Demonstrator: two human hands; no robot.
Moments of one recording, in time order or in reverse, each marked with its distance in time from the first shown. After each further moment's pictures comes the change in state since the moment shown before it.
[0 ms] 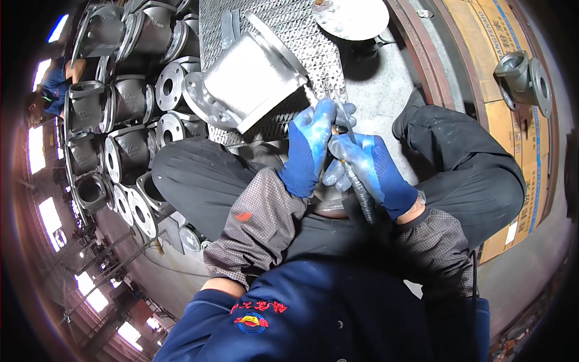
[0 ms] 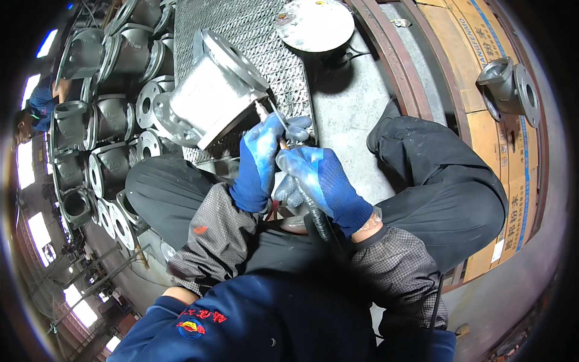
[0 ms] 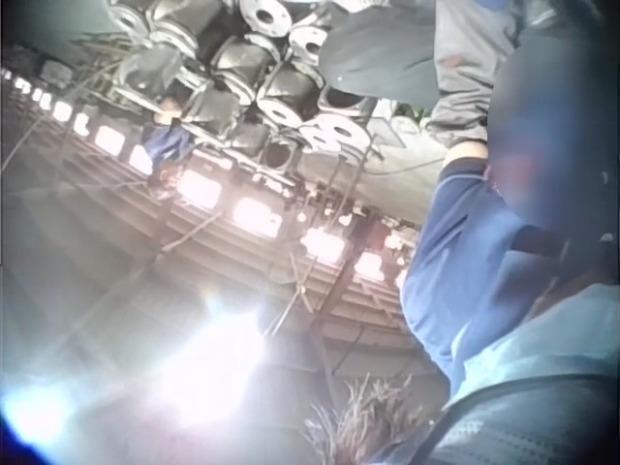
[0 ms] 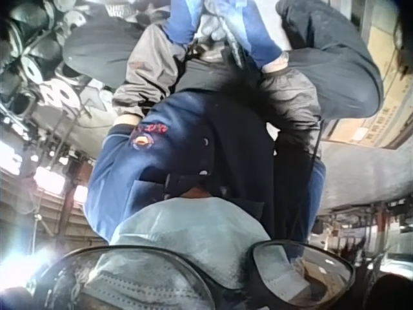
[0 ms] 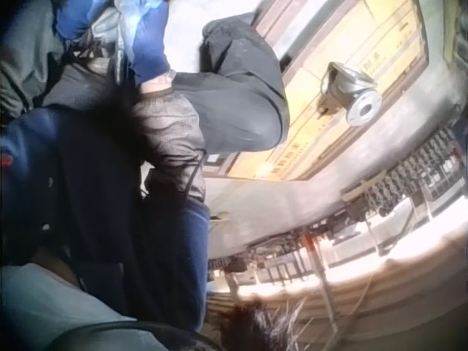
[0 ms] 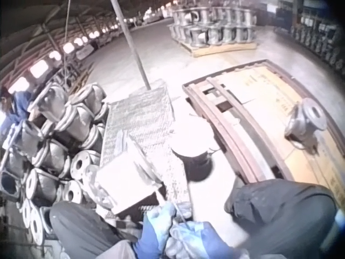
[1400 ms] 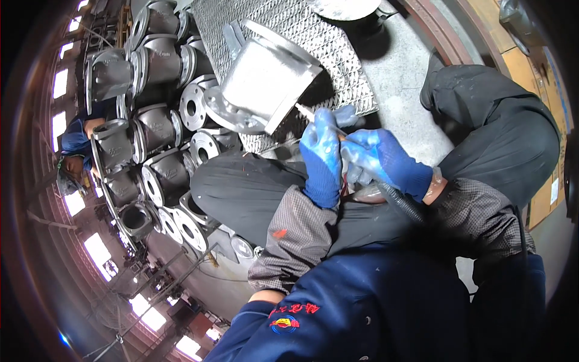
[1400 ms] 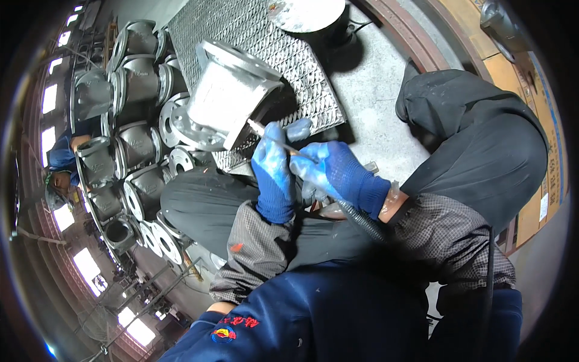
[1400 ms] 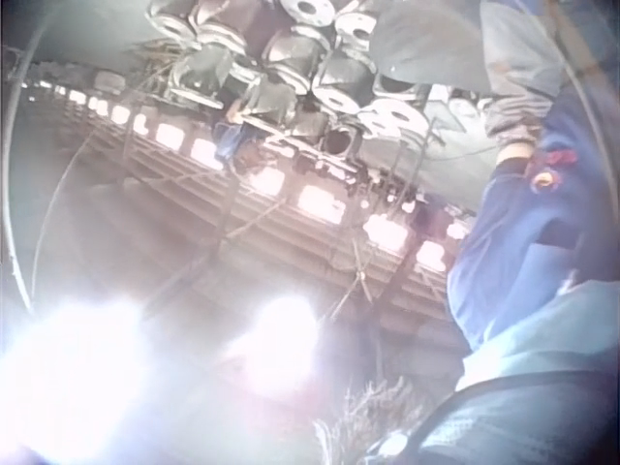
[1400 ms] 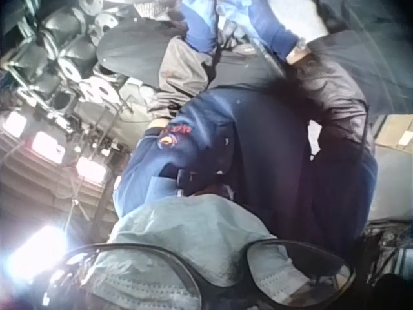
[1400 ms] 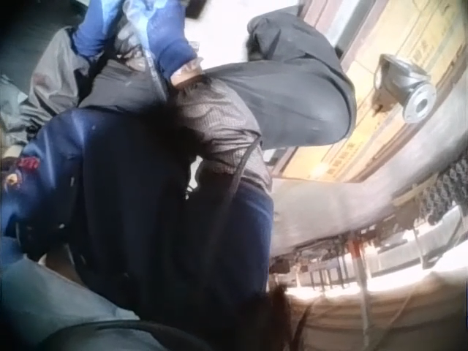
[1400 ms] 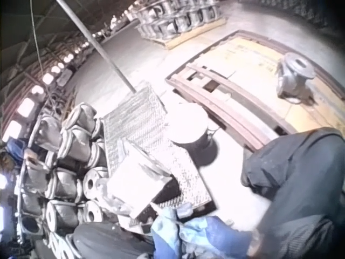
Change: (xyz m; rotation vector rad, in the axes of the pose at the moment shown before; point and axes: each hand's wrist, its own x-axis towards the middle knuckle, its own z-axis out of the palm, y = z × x) left_hand -0.031 -0.005 -0.031 0.055 0.019 0.060; right_hand 0.011 0.045 0.017 -0.021 -0.046 -0.034
